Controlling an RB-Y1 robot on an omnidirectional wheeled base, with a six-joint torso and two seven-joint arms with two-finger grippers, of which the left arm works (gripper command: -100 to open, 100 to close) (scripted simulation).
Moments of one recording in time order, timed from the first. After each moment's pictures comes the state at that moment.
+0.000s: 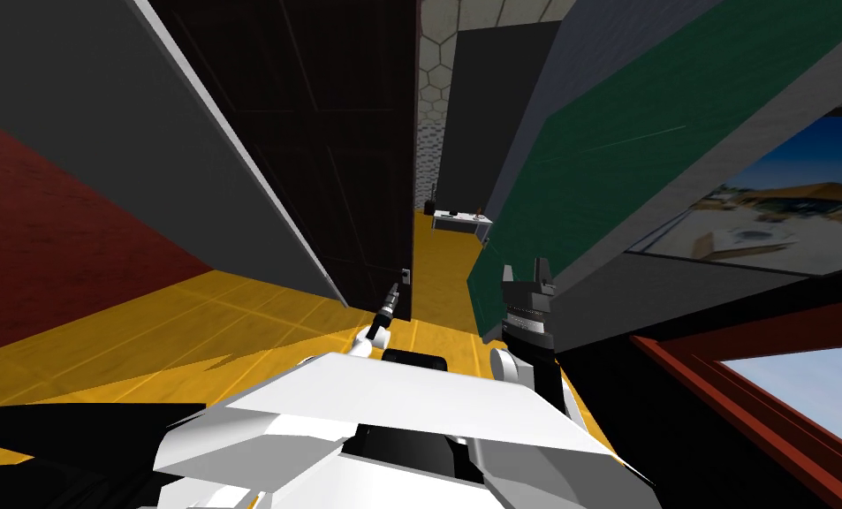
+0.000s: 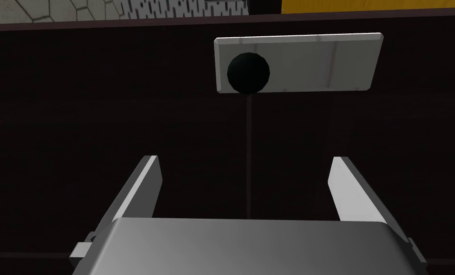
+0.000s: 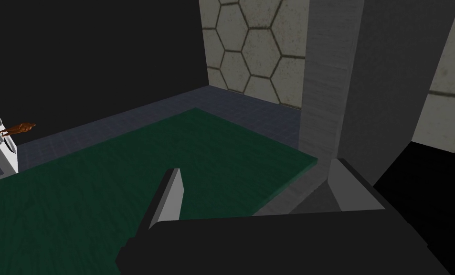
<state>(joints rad) -0.20 0.00 -0.07 -0.58 0.07 -0.80 -0.05</state>
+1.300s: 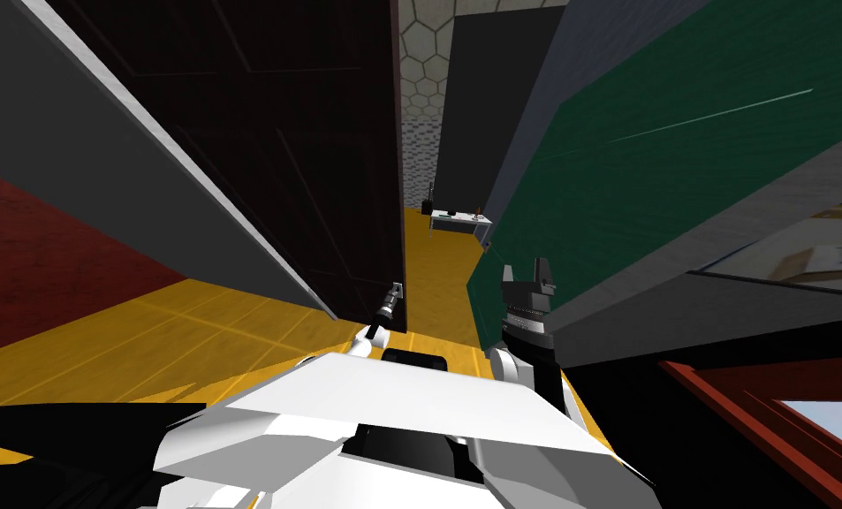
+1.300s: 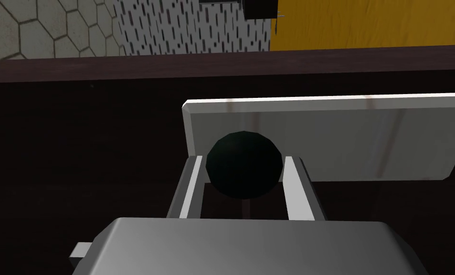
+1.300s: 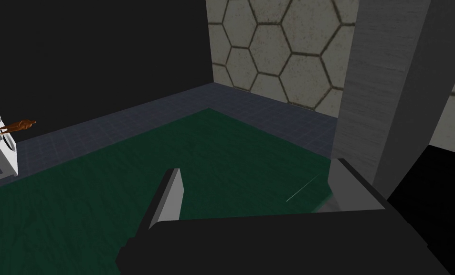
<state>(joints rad) -0.21 0.01 -0.05 -0.57 0.08 -0.80 -0.05</state>
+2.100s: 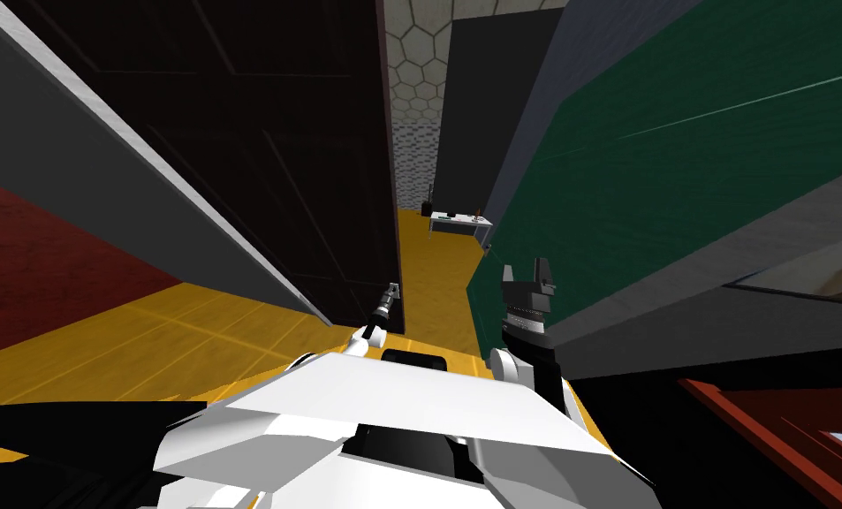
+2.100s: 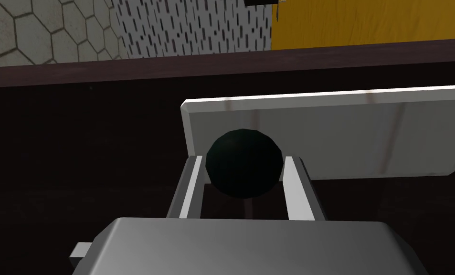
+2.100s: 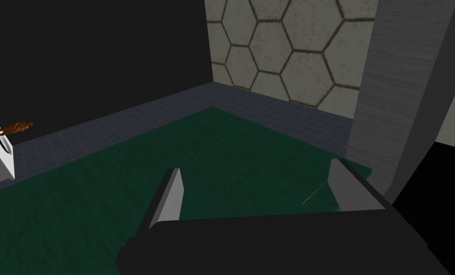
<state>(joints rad) -0.23 0.03 -0.03 -0.51 0.10 -0.83 -0.06</state>
